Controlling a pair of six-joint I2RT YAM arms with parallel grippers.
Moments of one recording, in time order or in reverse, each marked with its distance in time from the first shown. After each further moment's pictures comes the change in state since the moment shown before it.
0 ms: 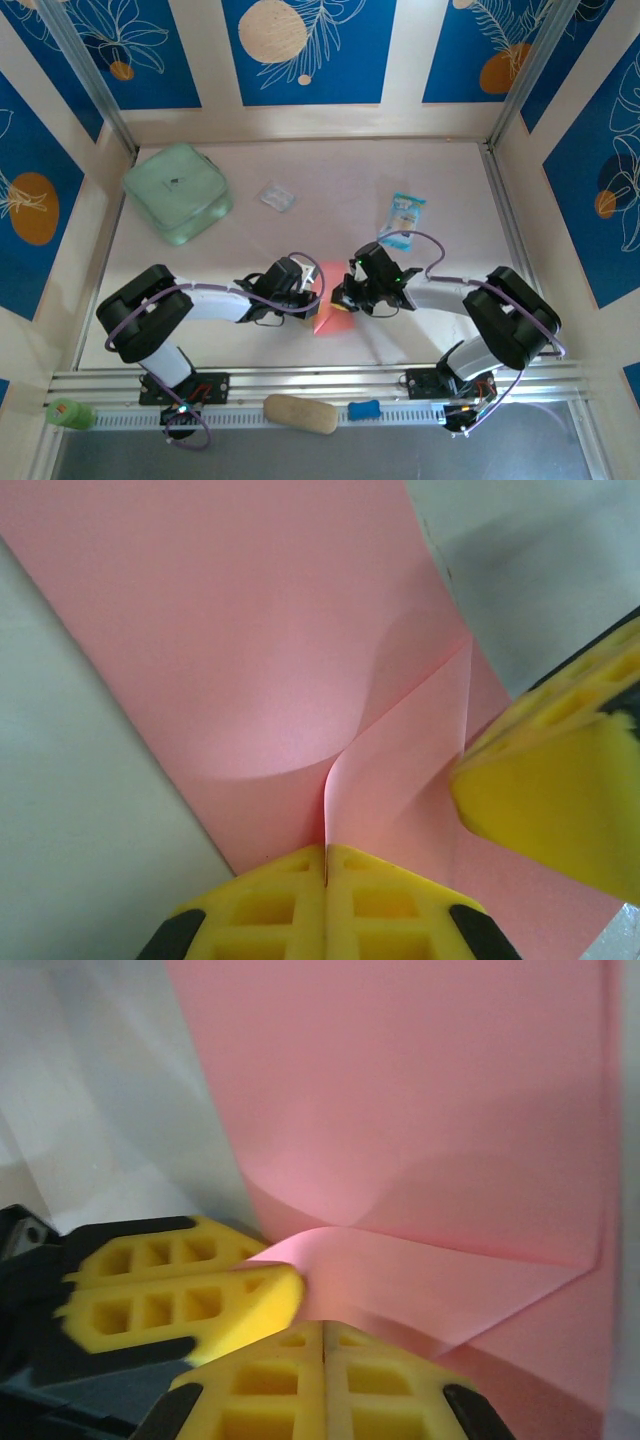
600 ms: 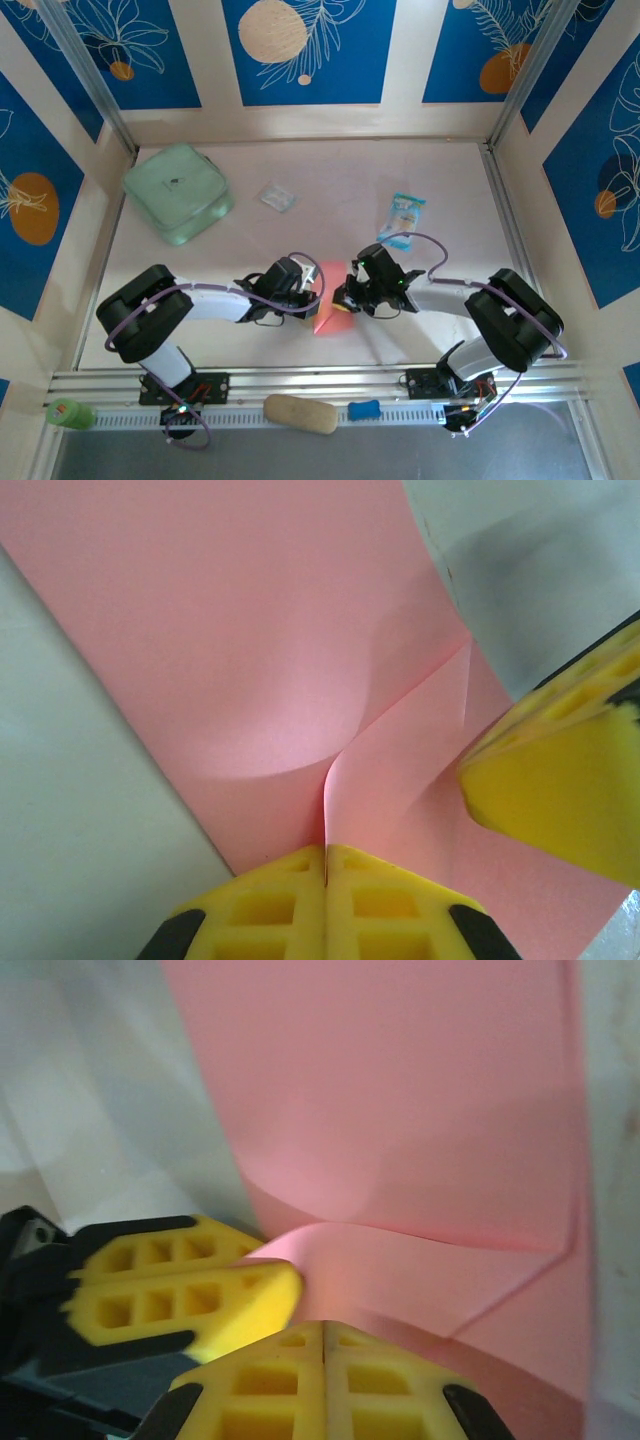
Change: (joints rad) left arm 0.000 0.000 0.000 -0.001 0.000 0.000; right arm -0.003 -0.024 -0.011 0.018 -0.004 0.014
